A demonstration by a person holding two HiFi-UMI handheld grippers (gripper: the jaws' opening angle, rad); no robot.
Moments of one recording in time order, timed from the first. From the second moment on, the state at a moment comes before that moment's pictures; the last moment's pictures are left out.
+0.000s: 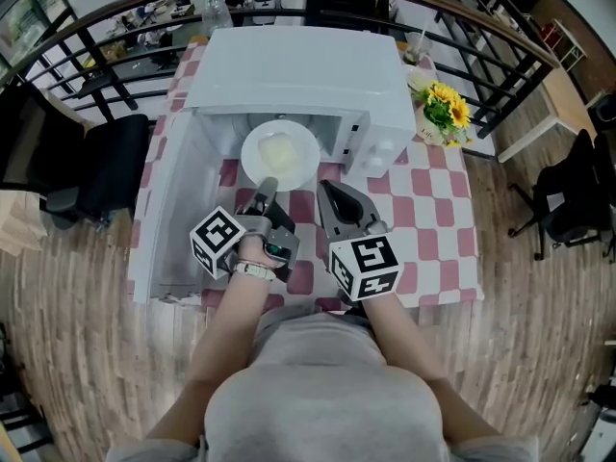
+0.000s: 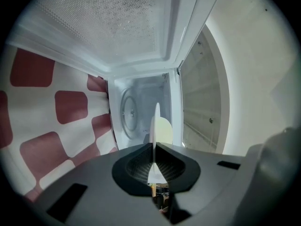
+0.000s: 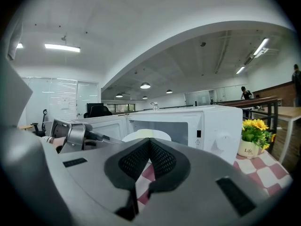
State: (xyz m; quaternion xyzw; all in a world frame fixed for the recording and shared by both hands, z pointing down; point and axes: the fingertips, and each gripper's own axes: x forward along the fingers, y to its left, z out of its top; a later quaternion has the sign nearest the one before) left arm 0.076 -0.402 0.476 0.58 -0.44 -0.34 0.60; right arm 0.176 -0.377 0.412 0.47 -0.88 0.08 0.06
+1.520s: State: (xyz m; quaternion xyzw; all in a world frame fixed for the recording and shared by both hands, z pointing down) left arm 0.073 -0.376 0.428 0.61 -0.40 -0.35 0.59; right arm 0.166 -0.366 0.394 0.52 -0.85 0.06 0.05
